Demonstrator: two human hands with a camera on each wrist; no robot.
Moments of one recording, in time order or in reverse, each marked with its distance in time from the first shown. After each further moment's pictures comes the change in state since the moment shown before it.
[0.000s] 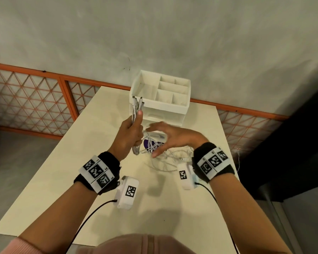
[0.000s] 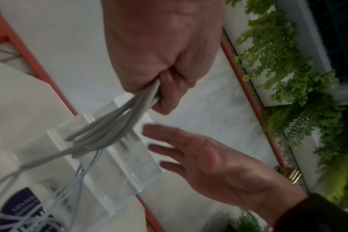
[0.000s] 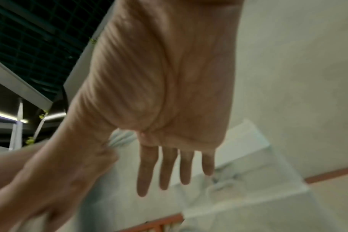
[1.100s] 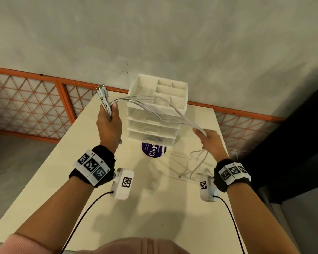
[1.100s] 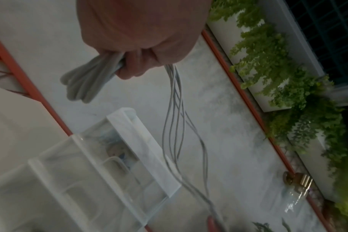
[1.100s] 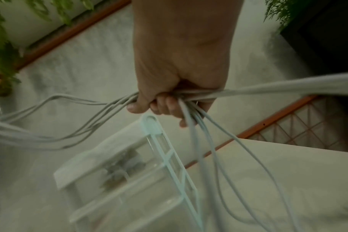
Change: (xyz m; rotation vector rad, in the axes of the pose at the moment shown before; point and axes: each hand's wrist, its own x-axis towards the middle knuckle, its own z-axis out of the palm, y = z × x) left_hand 0.036 -0.001 -0.027 0.273 0.584 0.282; right_hand -0.022 0.128 -0.009 0.372 0.890 0.228
